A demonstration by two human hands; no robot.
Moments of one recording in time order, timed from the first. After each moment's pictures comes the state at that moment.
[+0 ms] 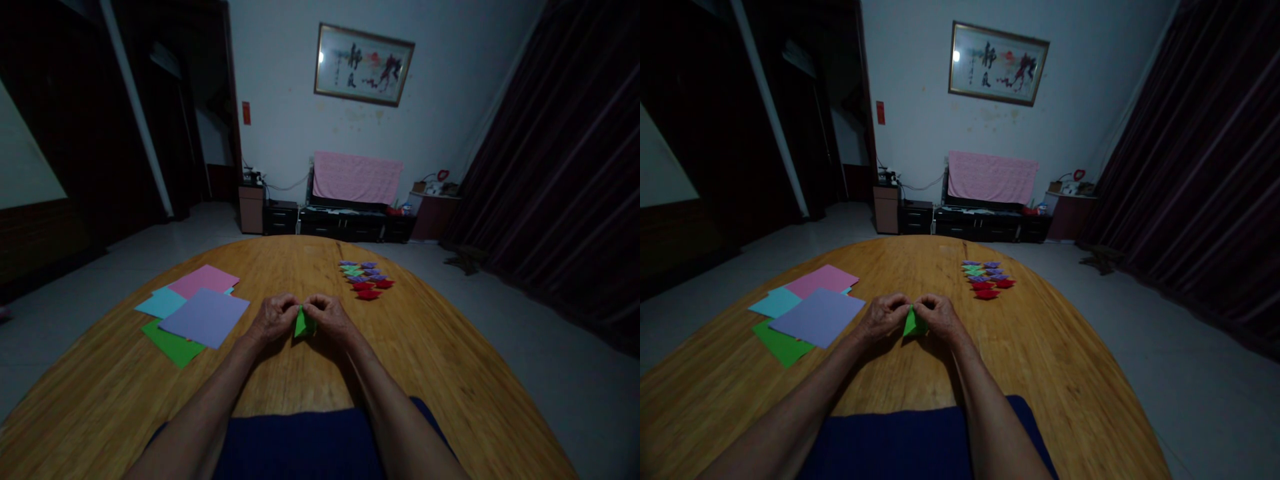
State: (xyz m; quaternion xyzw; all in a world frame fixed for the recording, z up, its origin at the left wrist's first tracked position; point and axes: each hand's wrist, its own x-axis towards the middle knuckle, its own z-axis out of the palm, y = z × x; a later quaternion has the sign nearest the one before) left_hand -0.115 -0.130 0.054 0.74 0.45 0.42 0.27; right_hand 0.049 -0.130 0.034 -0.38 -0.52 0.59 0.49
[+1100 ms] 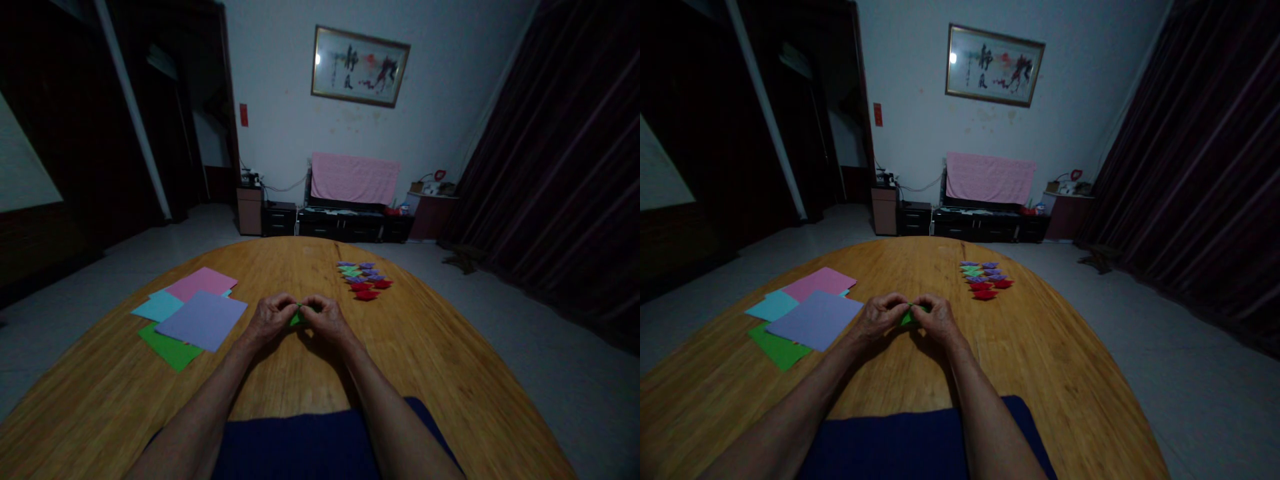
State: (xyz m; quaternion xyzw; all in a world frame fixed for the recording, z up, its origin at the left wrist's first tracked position) left_hand -0.115 -0.127 0.050 0.69 0.43 0.45 0.36; right_hand 0.046 -0.123 0.026 -0.43 -0.58 0.46 0.52
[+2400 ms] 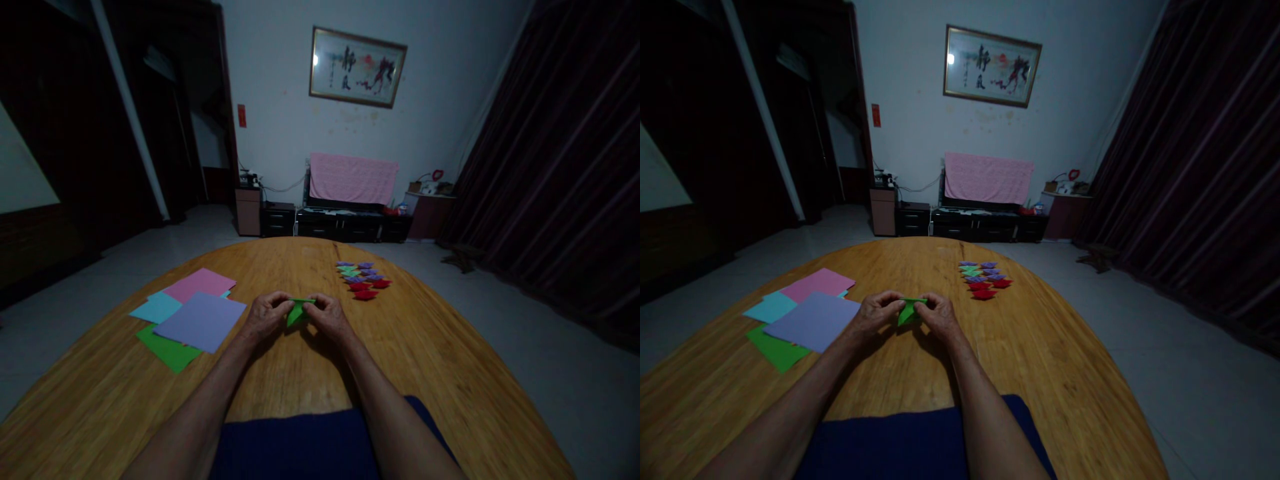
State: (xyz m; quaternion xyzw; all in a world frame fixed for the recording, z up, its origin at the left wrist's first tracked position) left_hand -0.118 -0.122 0.042 0.59 0.43 0.50 0.47; right_hand 0.049 -0.124 0.033 -0.42 -0.56 0.46 0.54
